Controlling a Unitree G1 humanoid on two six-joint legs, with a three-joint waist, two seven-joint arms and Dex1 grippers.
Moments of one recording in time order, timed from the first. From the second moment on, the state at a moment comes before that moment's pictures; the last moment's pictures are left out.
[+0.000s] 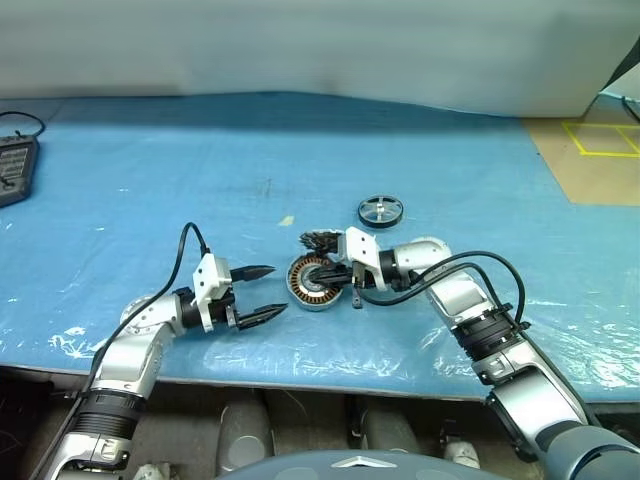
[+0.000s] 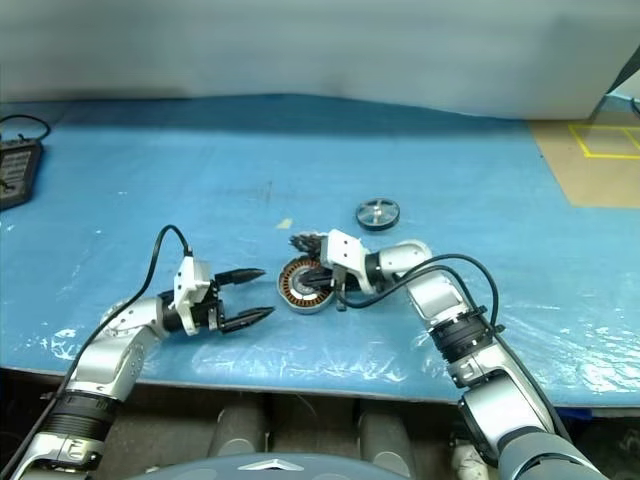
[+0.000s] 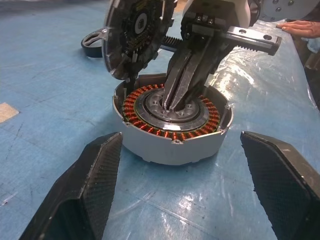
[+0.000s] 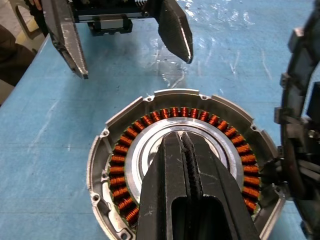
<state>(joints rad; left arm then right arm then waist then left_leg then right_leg) -0.12 0.47 -0.03 0.06 -0.39 0.01 -1.16 -0.54 -0.39 0.37 0.20 0.08 0.14 1.18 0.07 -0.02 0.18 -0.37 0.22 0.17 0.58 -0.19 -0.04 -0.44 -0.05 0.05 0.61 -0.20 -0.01</state>
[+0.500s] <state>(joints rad) -0.11 0.47 -0.03 0.05 -0.39 0.02 -1.15 -0.48 -0.48 0.29 0.06 0.26 0.32 1.27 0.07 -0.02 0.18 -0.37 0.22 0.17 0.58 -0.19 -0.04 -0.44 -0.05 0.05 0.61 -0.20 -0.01</state>
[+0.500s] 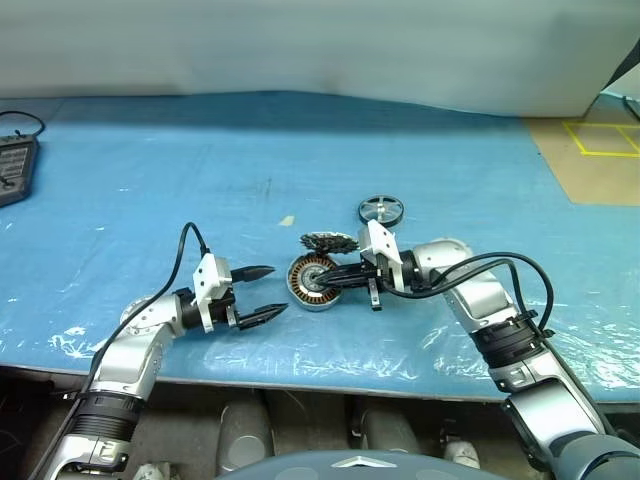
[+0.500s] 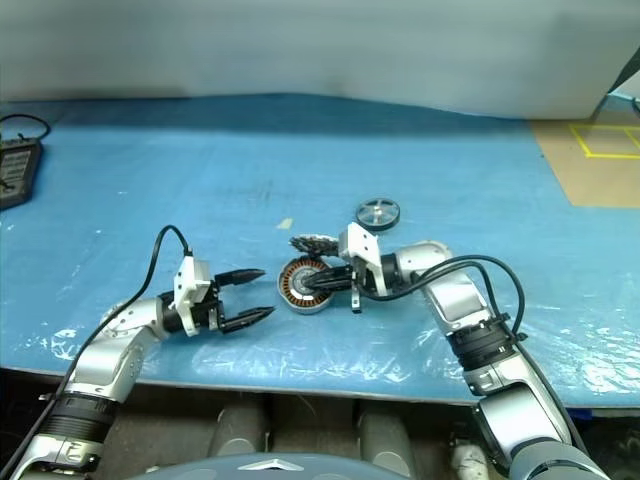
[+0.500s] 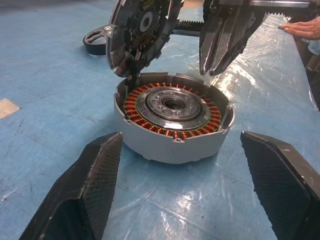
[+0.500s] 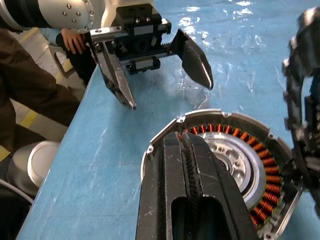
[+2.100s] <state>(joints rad) -0.12 0.47 -0.03 0.15 -0.37 -0.05 -1.16 -0.86 -0.57 0.17 0.93 -0.05 -0.08 1.05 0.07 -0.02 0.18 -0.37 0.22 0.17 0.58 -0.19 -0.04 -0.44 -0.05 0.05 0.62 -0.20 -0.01</state>
